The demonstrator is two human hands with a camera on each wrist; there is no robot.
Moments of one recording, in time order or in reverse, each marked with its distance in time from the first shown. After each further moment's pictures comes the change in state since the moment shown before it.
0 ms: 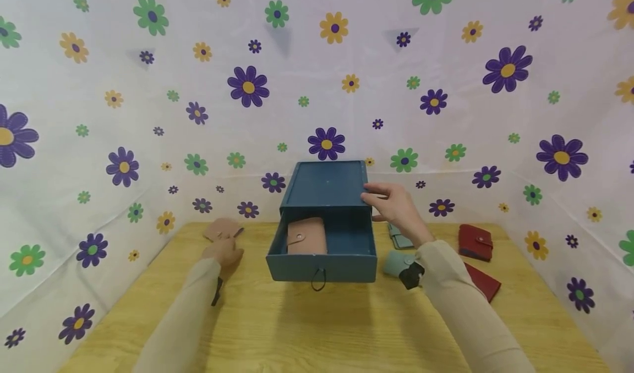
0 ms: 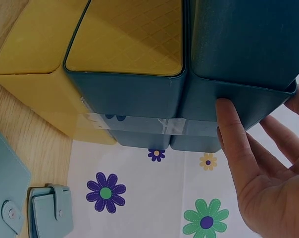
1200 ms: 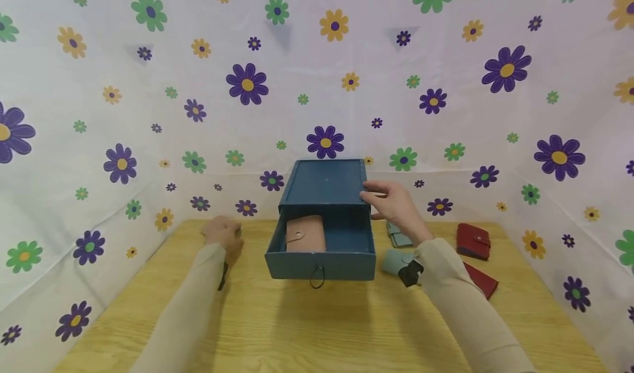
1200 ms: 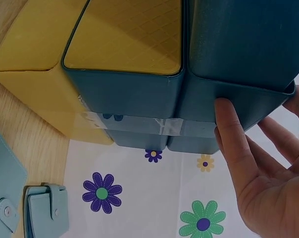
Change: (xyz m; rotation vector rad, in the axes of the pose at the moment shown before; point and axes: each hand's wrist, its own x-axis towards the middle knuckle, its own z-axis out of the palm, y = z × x) left_hand 0.005 0.016 -0.019 -0.049 0.031 -0.017; right_hand 0.001 -0.002 -0.001 -0.027 -0.004 0.009
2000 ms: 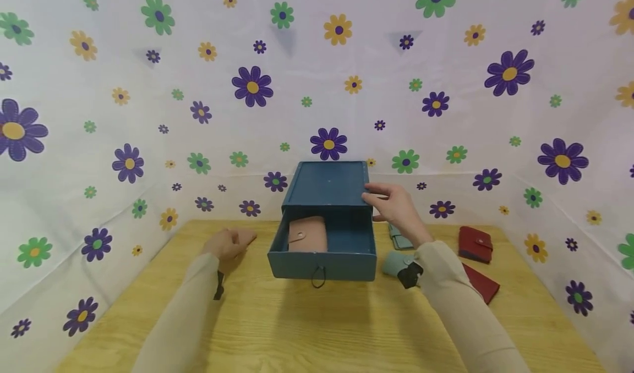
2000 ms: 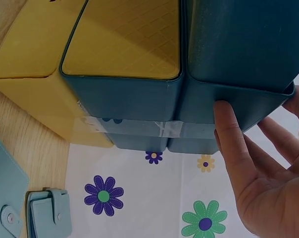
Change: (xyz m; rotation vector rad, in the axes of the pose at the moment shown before) left_hand -0.007 -0.020 0.009 -0.122 0.060 0.086; right_hand -0.002 -0.001 0.004 0.013 -0.002 0.005
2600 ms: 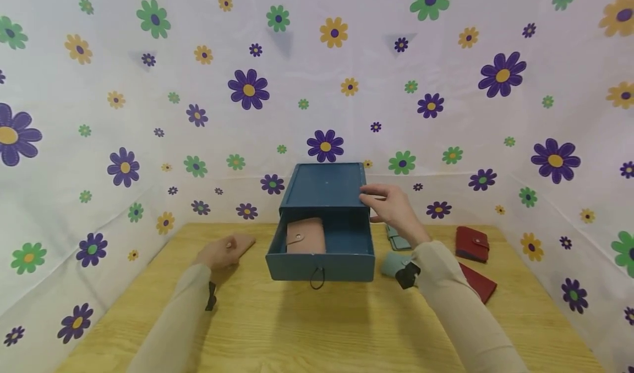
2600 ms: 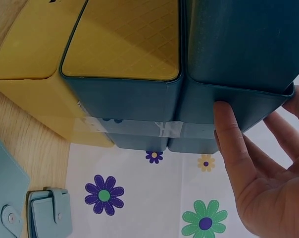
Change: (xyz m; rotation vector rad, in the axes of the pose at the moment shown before) left_hand -0.018 0.001 -0.006 -0.006 -0.084 0.005; right_hand 0.002 0.003 -0.002 -0.001 0.006 -0.009
